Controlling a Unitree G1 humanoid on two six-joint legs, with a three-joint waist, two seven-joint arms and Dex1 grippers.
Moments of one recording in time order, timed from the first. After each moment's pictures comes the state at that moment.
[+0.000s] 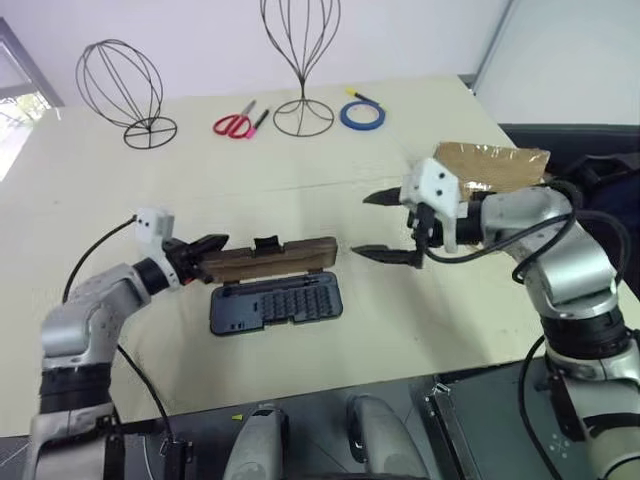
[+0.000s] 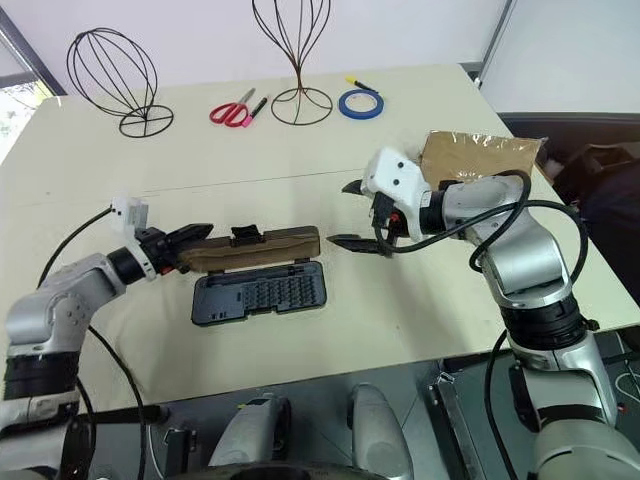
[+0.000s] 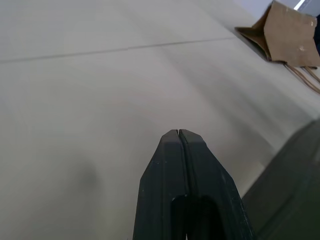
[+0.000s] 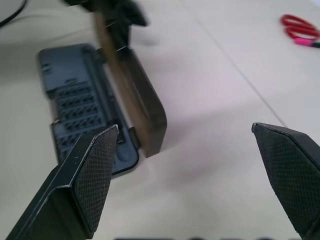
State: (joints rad) left arm -0.26 0.58 0.29 -0.07 -0.63 0.73 -0.73; right arm -0.67 -0.65 0.10 -0.31 0.25 0.74 1.04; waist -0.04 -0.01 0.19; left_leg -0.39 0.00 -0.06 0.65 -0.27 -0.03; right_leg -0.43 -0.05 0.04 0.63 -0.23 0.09
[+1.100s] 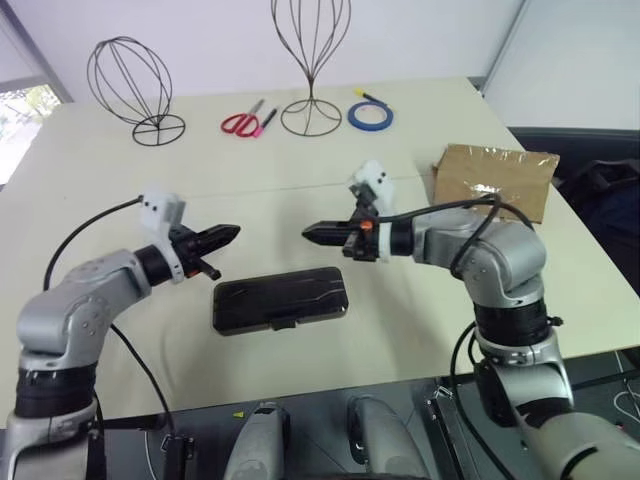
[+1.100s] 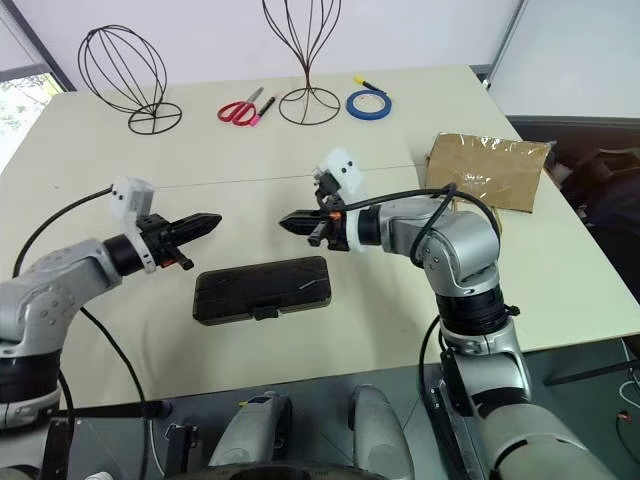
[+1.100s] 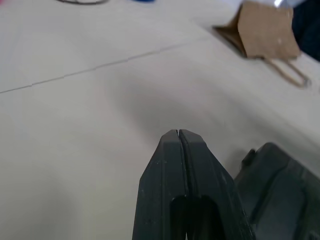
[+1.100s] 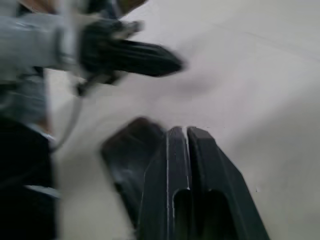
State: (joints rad) left arm -0.38 0.68 0.15 -0.16 -0.69 0.79 -0.68; right arm -0.76 -0.27 0.02 -0.27 0.58 1.34 0.70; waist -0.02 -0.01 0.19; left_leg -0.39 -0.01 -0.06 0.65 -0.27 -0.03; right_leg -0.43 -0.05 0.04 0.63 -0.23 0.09
